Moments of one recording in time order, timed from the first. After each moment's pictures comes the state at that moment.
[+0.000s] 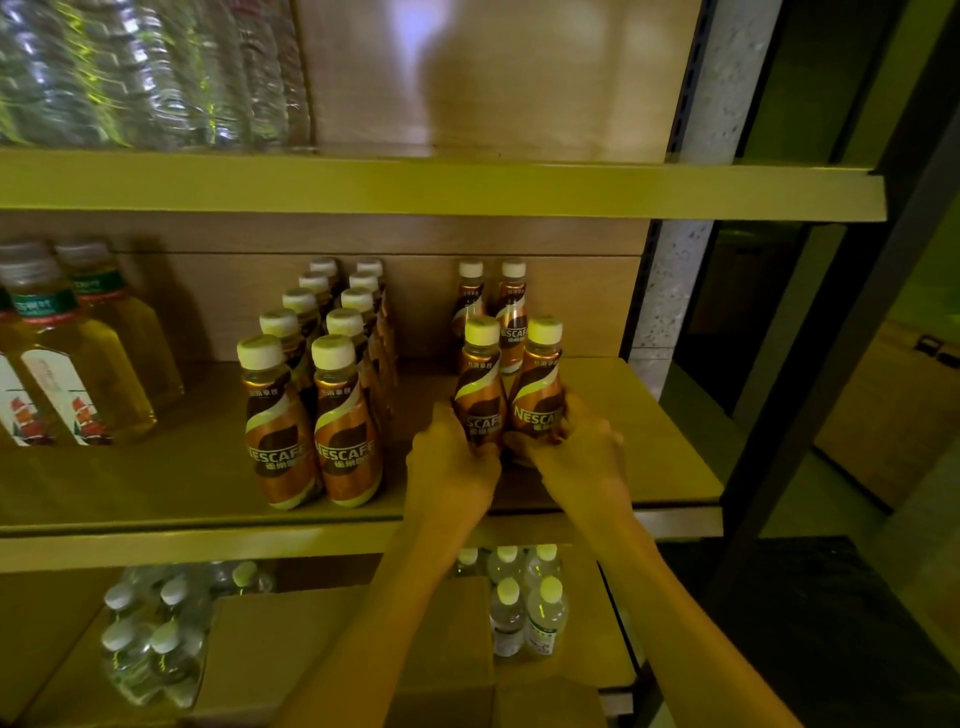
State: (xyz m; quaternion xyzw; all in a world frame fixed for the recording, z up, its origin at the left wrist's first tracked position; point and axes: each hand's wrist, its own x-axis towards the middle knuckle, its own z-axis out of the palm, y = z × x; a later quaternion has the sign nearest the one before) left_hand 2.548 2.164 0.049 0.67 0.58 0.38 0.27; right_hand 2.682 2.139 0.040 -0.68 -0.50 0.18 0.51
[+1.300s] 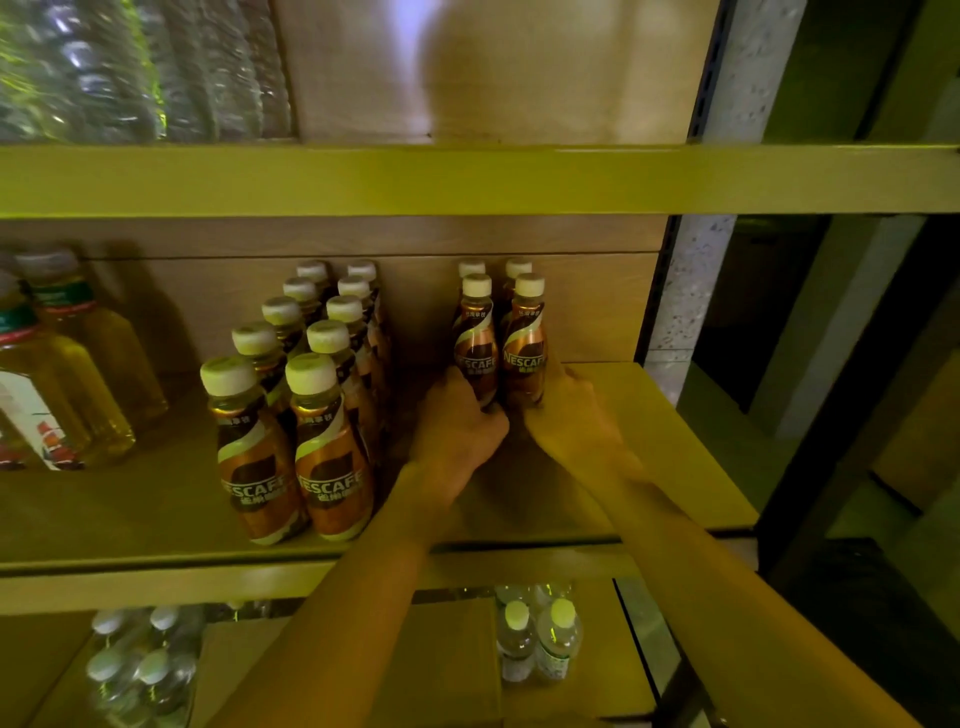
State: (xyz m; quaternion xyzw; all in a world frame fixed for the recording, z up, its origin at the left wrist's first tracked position) left_hand 2.571 2.252 0.055 0.71 0.57 0.33 0.25; right_hand 2.712 2.236 0.046 -0.75 -0.59 0.06 0.30
